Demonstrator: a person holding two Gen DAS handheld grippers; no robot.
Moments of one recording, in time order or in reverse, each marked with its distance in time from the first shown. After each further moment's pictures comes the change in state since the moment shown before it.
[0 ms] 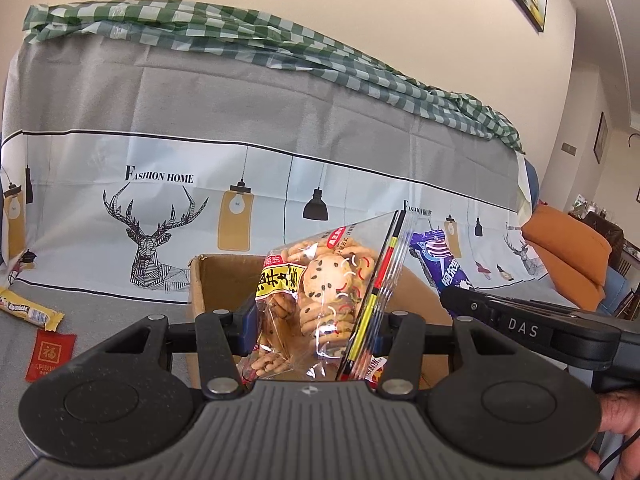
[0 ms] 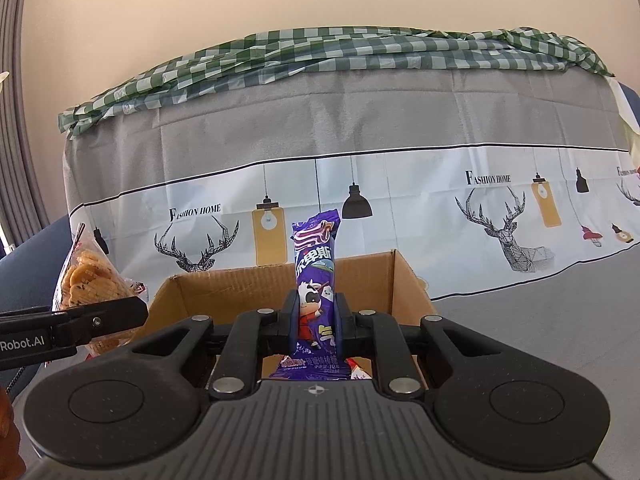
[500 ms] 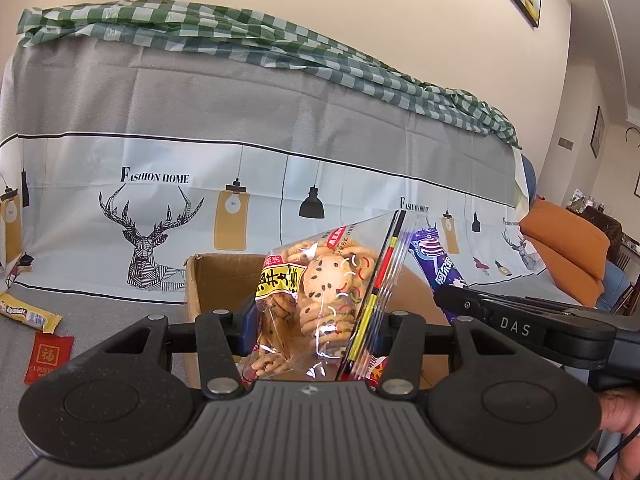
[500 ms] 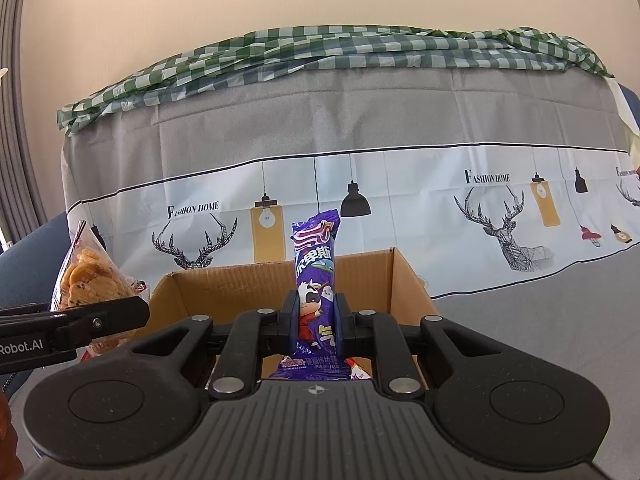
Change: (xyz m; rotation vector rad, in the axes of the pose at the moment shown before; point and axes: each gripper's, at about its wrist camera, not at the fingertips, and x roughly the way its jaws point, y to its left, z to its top) left arm 0.003 -0.003 -0.001 0.013 0.004 -0.007; right arm 0.002 0.002 -0.002 -0.006 0.004 -0.006
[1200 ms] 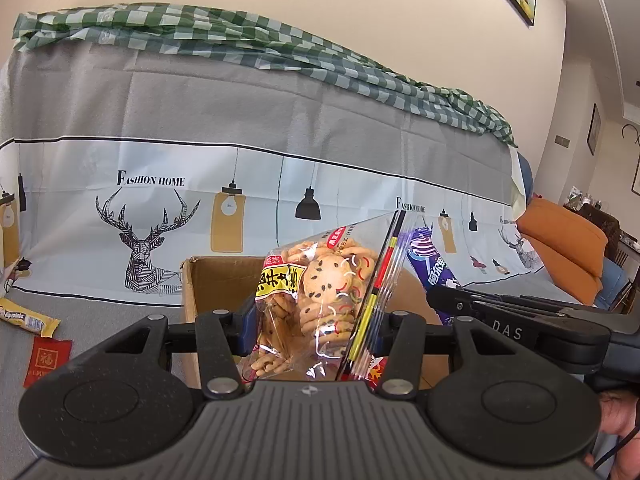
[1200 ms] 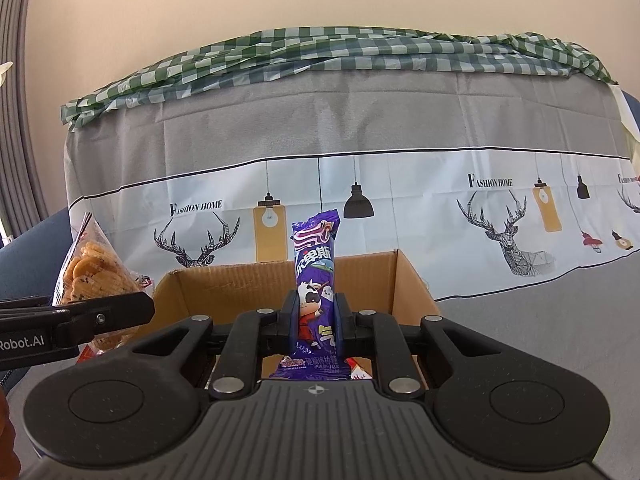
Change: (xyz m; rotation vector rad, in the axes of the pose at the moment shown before) left arm -0.001 -0.004 -0.001 0.014 -0.006 -0.004; right arm -0.001 0.004 -0.001 -0.019 -0.005 0.002
